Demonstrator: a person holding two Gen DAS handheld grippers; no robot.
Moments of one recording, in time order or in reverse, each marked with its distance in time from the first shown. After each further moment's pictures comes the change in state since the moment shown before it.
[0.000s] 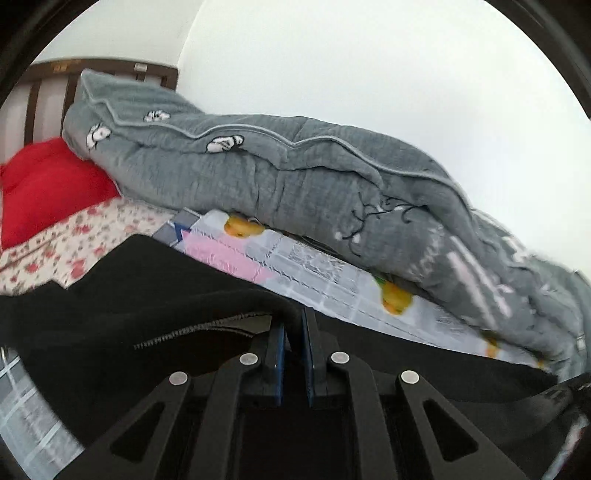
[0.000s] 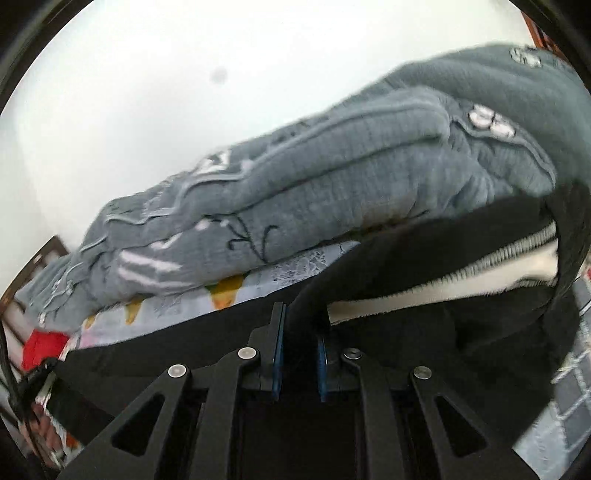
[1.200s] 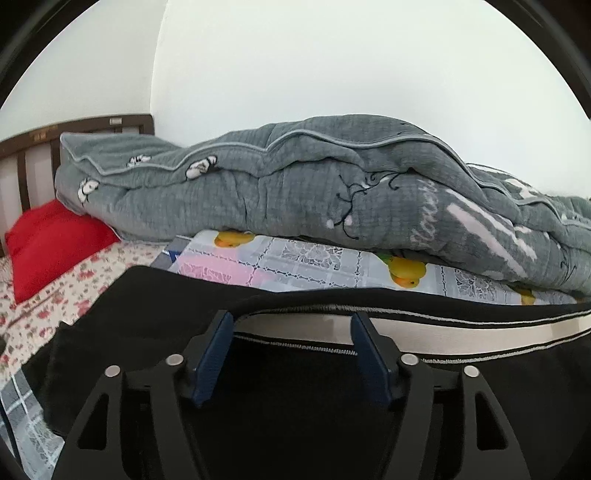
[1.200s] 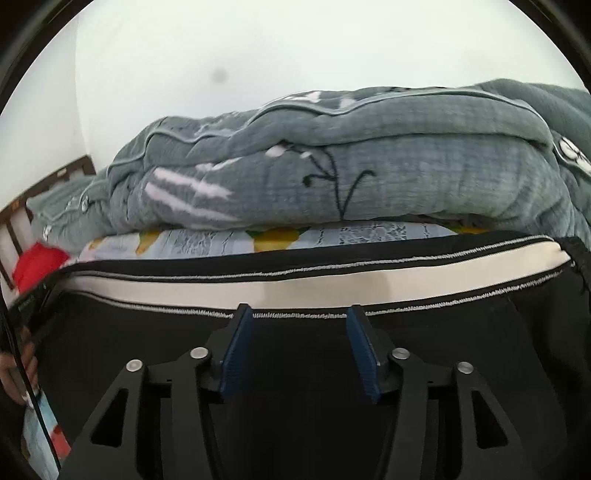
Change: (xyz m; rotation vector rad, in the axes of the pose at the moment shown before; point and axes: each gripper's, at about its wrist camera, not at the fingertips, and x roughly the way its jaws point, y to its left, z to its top) left arm 0.006 -0.034 -0.027 0.229 -0.080 0.100; right arm 0.041 0.058 -0.050 -0.315 0.041 0.093
